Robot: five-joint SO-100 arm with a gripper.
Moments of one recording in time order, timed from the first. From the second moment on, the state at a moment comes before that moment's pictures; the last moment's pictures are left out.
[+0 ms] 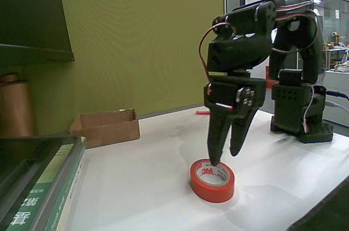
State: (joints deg) arm -6.6 86.0 102.6 69.5 -2.5
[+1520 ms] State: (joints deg) arm -7.8 73.7 97.0 79.0 1.0
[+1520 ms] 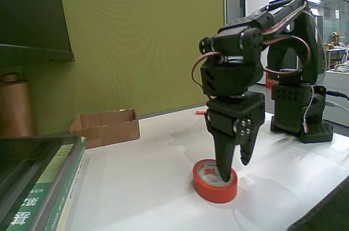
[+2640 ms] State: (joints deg) arm -6.9 70.8 96.0 70.0 4.6
